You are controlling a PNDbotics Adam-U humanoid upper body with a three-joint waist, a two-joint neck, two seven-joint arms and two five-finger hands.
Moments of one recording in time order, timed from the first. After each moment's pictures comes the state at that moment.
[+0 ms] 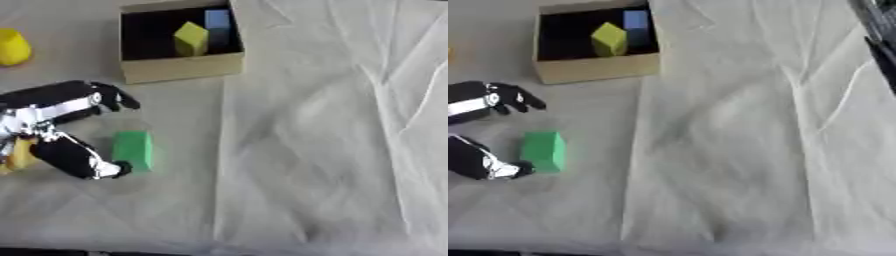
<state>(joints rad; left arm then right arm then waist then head) -0.79 0.67 -0.65 -1.78 -0.37 0.42 -0.68 -0.65 -0.90 0.09 -1.98 0.03 0.27 -0.04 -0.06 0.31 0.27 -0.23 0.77</state>
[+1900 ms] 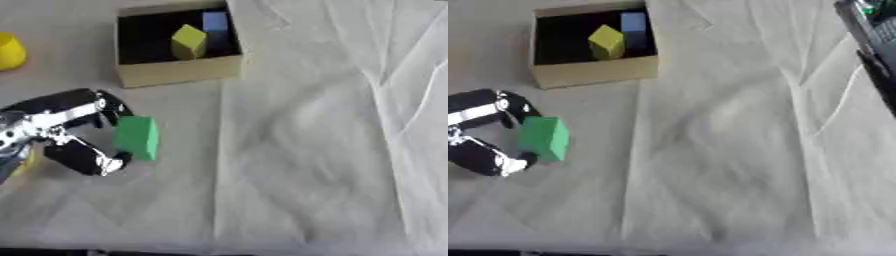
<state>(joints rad) -0.76 0.67 -0.58 -1.85 -0.39 0.40 -0.64 -0.62 -0.88 0.09 -1.98 0.02 0.31 -0.05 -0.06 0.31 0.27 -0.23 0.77</state>
